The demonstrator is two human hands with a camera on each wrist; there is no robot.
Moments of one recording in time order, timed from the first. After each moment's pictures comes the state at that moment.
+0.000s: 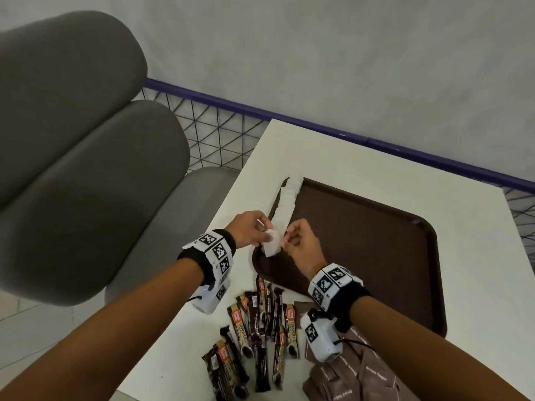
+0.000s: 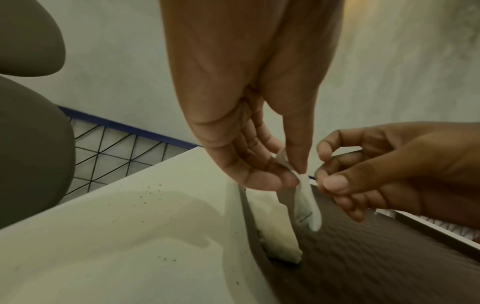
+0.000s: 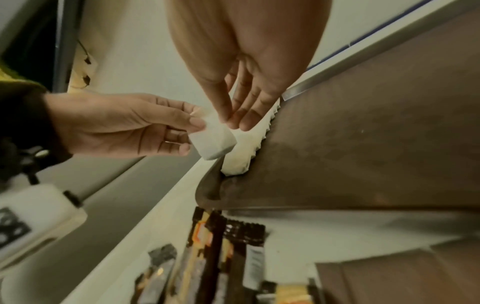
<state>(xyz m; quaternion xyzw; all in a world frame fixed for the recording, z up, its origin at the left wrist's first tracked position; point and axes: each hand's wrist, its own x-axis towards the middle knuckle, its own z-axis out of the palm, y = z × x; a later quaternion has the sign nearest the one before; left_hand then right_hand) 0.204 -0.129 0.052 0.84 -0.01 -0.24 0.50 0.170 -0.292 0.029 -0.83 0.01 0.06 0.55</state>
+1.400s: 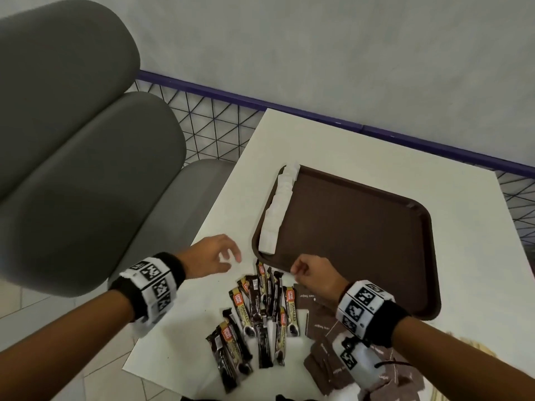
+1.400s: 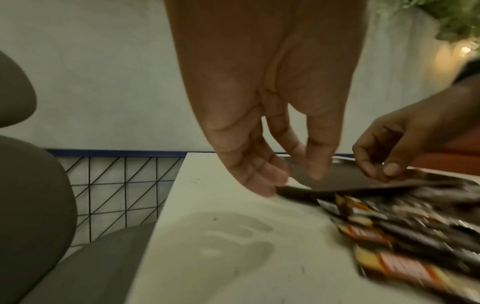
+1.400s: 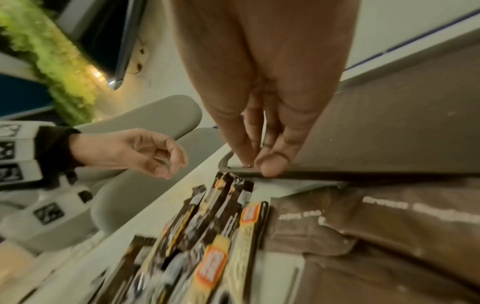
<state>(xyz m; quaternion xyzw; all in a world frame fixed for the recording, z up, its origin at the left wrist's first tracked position) 0.127 -0.064 0.051 0.90 -0.20 -0.26 0.29 0.108 -0.326 0.039 -0.91 -0.04 0.25 0.33</state>
